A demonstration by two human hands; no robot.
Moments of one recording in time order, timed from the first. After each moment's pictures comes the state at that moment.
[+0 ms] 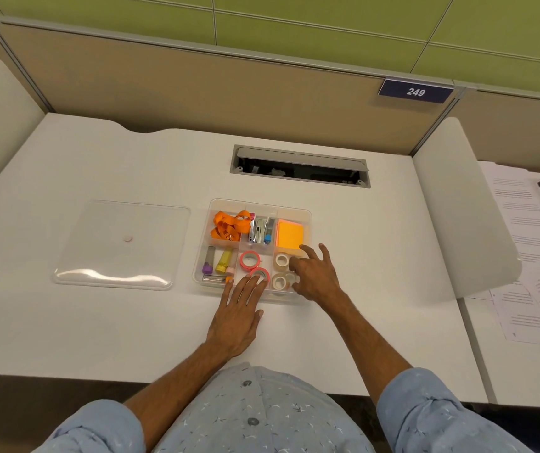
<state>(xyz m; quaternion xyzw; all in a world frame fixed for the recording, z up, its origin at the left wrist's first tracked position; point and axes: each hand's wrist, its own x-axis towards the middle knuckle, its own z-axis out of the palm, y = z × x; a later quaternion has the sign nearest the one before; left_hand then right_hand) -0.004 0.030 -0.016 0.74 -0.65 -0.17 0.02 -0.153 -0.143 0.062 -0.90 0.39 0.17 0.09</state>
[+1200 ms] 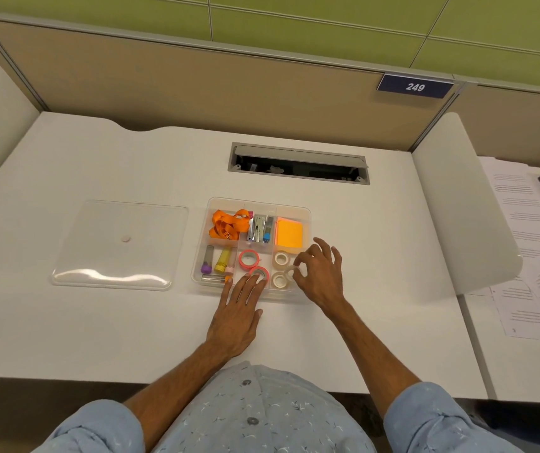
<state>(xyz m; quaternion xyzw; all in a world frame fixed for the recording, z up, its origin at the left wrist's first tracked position) -0.004 0.030 -0.018 0.74 -0.65 -0.17 0.04 -0.168 -0.136 0.053 -0.85 0.51 0.03 0.13</state>
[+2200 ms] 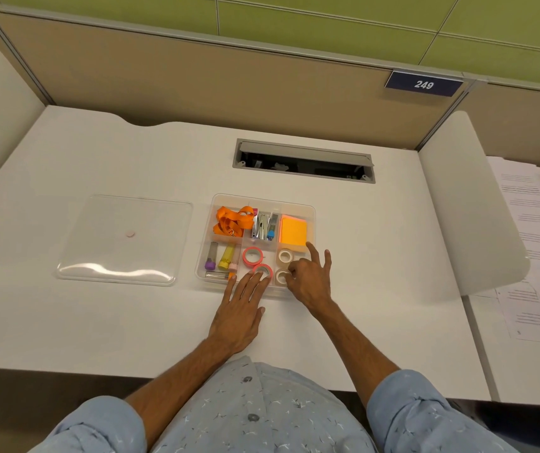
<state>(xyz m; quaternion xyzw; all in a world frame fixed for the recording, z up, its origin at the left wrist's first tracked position) -0.001 0.030 -0.019 0.74 -0.66 -0.16 0.04 -0.140 -0.121 0.042 -0.84 0.52 0.10 0.15</state>
